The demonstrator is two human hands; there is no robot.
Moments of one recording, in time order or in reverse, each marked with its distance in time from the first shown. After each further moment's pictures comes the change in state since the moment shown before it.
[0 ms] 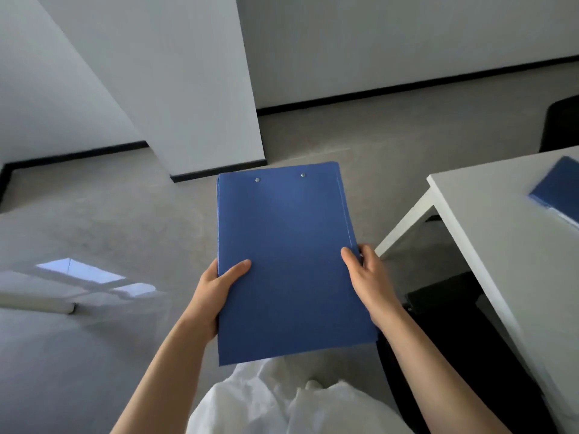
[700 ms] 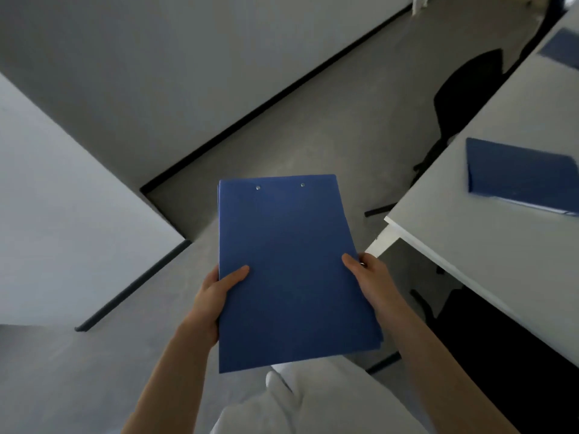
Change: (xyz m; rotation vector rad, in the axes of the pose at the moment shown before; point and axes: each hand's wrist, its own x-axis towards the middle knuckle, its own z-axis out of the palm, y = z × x) left_hand 0.305 0.233 0.131 0.286 -0.474 -0.131; right_hand 0.231 -0.122 -0.011 0.370 0.402 0.253
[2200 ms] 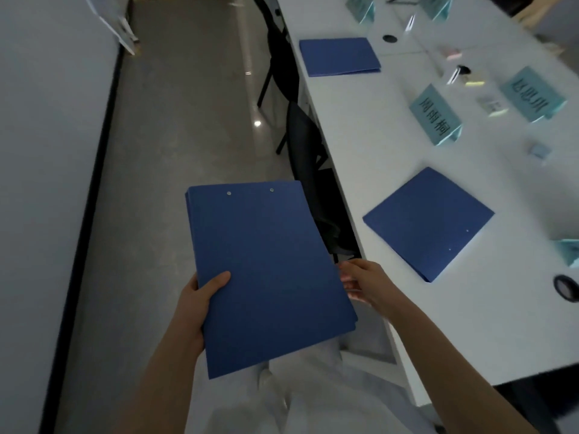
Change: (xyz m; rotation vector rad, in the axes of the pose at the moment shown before) left_hand 0.509 0.366 0.424 0.605 -0.543 -0.127; right_hand 0.421 -0.236 -0.188 0.617 0.604 0.234
